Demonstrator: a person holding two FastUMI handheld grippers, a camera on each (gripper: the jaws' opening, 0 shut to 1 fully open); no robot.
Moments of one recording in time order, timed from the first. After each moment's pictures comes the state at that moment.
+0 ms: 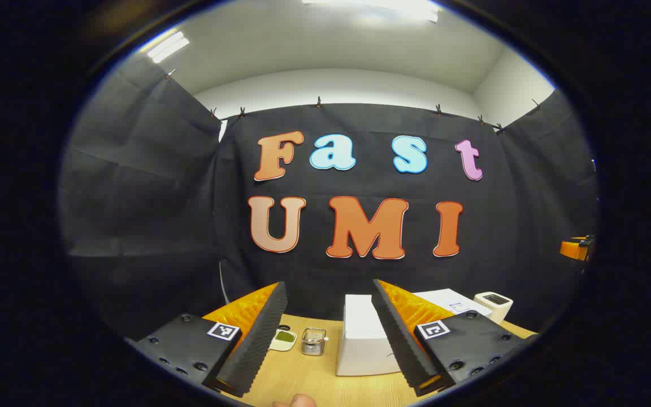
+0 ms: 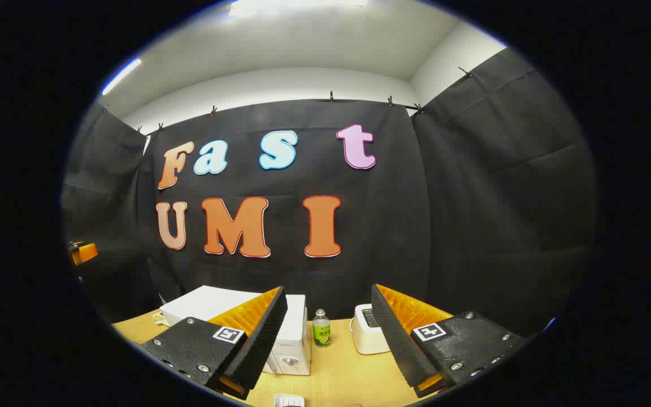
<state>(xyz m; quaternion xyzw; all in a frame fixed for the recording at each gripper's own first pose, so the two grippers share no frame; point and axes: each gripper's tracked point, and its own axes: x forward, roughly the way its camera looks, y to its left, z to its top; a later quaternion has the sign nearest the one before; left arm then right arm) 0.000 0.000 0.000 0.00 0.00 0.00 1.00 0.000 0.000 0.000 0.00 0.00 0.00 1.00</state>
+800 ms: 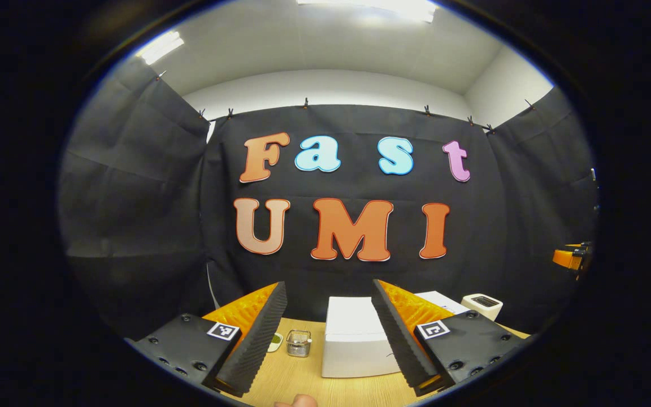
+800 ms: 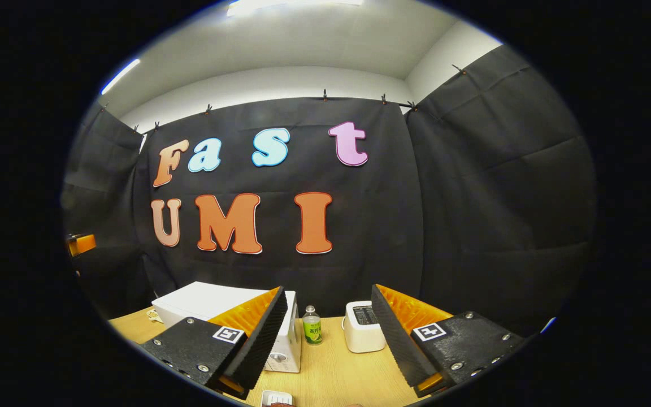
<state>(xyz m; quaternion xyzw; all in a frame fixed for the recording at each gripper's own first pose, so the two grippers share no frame) 0.006 -0.029 0.007 0.00 0.00 -0.02 1.00 0.000 -0.030 -0.013 0.00 0.00 -0.01 1.00</state>
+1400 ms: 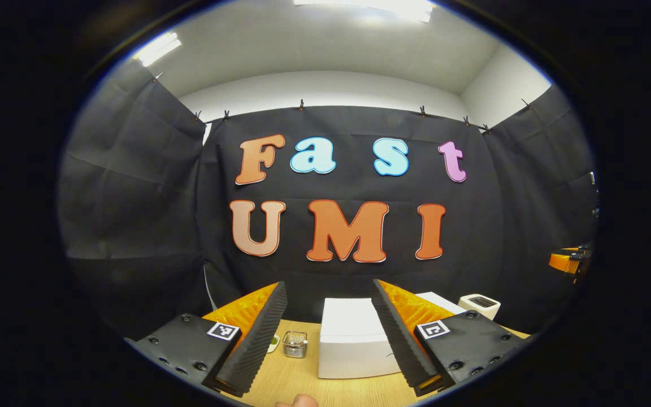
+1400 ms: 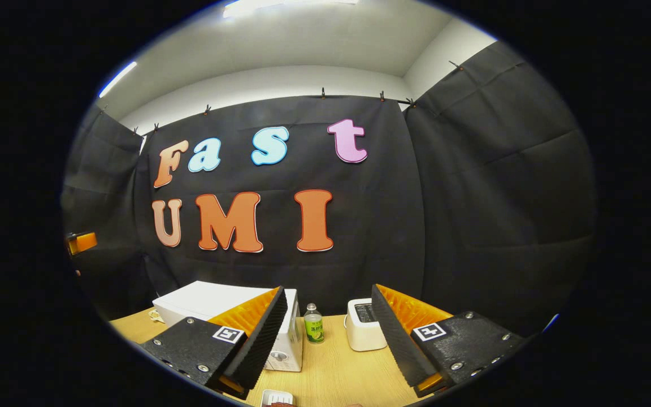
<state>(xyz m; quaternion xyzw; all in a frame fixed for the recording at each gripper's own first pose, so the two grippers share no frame) 0.003 -0.041 0.013 0.00 -0.01 -0.03 1.00 0.000 -0.032 -0.020 0.01 0.01 -0.01 1.00</state>
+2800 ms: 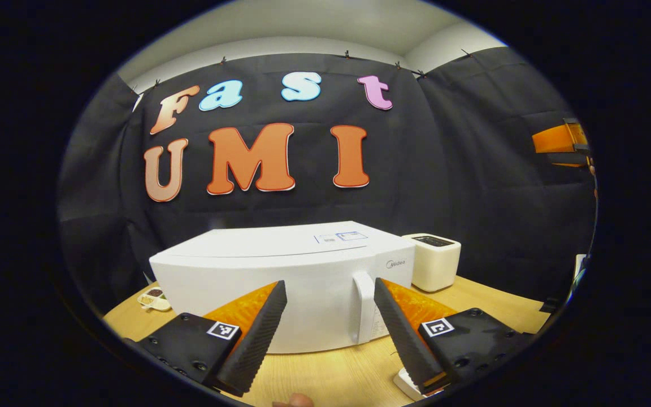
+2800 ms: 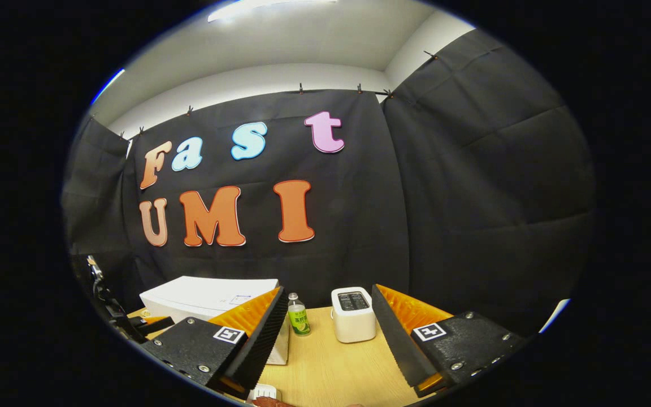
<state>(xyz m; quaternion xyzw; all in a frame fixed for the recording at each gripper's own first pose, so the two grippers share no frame) 0.038 -0.297 -0.252 0.04 0.08 -0.16 0.98 -0.009 -0.087 -0.066 0.04 0.02 -0.04 1.00</state>
